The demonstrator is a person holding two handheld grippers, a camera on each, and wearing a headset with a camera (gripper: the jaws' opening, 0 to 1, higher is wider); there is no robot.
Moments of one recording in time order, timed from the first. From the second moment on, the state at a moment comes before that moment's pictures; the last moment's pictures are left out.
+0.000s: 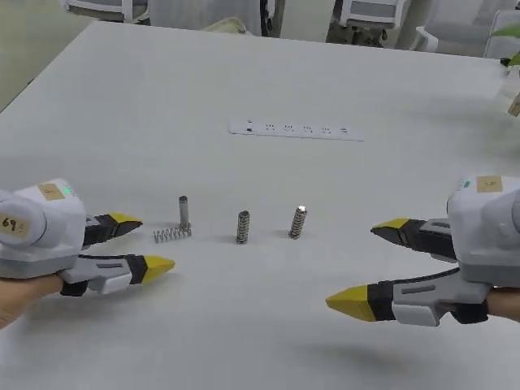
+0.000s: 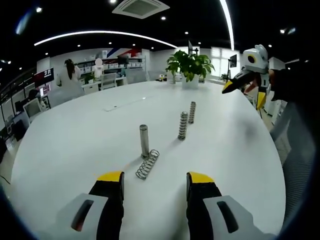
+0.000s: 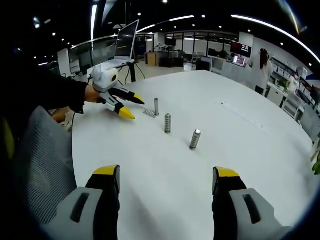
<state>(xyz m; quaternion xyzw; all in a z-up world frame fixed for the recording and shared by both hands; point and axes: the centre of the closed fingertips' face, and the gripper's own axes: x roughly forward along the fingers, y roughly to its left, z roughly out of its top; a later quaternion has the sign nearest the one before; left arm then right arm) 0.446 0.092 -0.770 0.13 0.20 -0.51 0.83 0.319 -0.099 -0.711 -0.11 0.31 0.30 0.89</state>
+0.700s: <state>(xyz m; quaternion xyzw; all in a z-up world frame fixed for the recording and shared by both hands) 0.461 0.086 -0.780 0.14 0.19 -0.52 0.82 0.318 -0.105 -0.714 -0.11 0.32 0.29 0.89</state>
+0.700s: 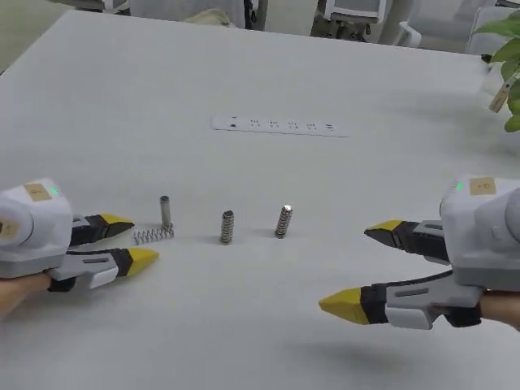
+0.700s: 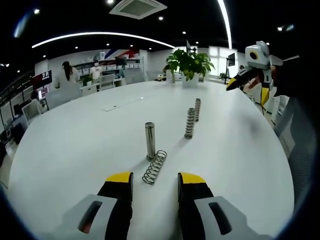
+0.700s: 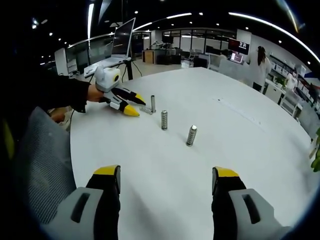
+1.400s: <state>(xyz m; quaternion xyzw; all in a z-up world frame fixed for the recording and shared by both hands) 0.464 0.083 -0.782 0.17 0.18 -0.52 0.82 0.316 -0.103 -0.716 -0.10 0.32 0.29 0.89</state>
